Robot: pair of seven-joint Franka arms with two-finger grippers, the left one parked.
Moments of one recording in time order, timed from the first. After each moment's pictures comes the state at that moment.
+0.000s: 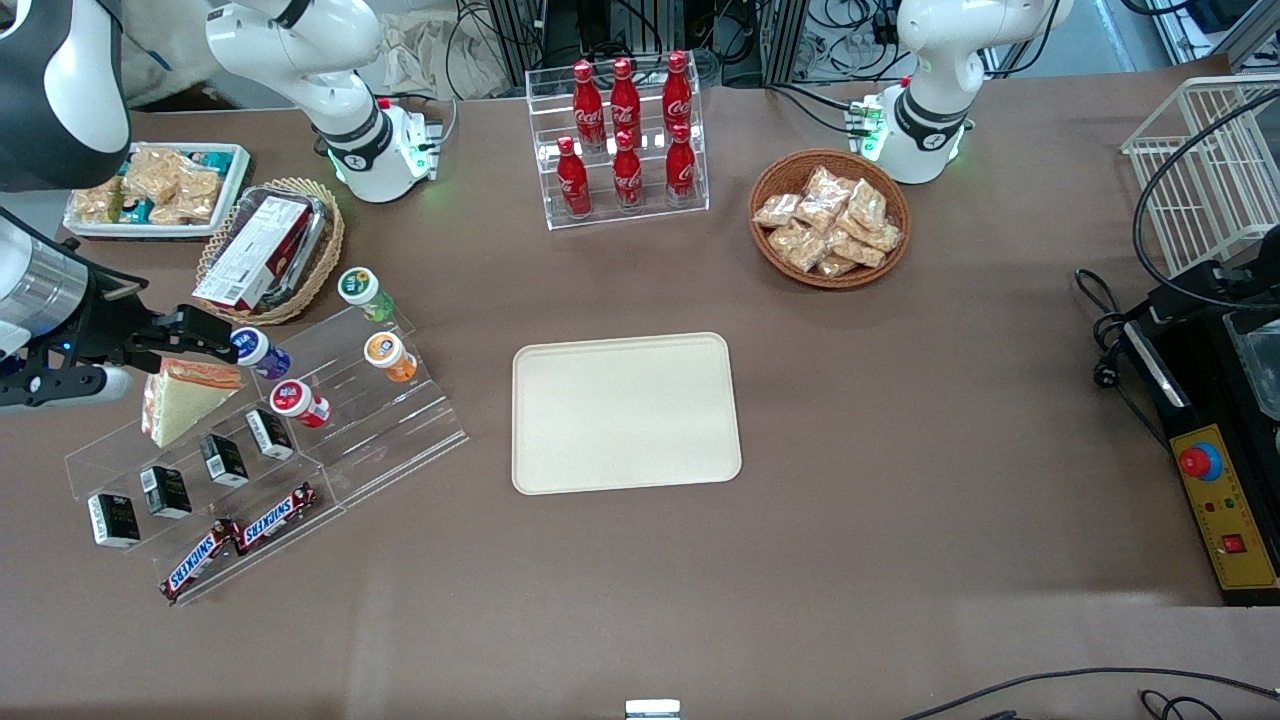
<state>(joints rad) 0.05 0.07 -0.04 -1.59 0.07 1.62 -0.04</state>
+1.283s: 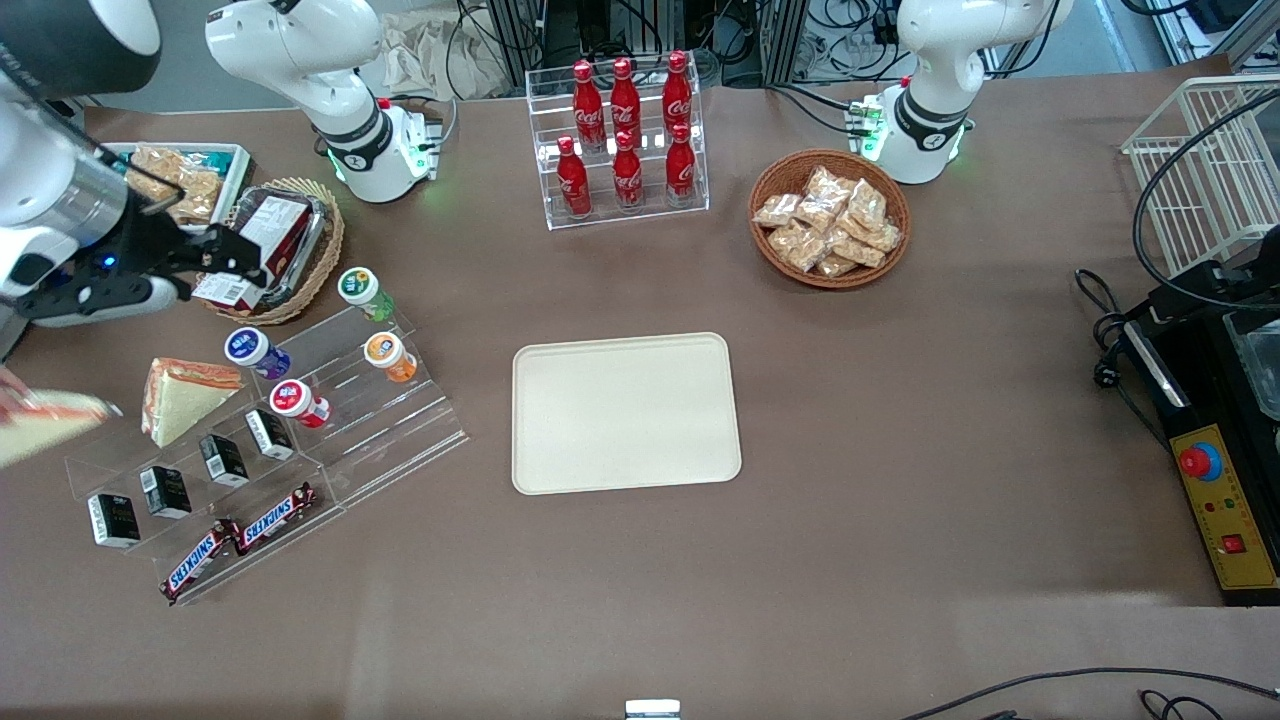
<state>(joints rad) 0.10 -0.20 -0.02 -1.88 0.07 1.60 0.00</state>
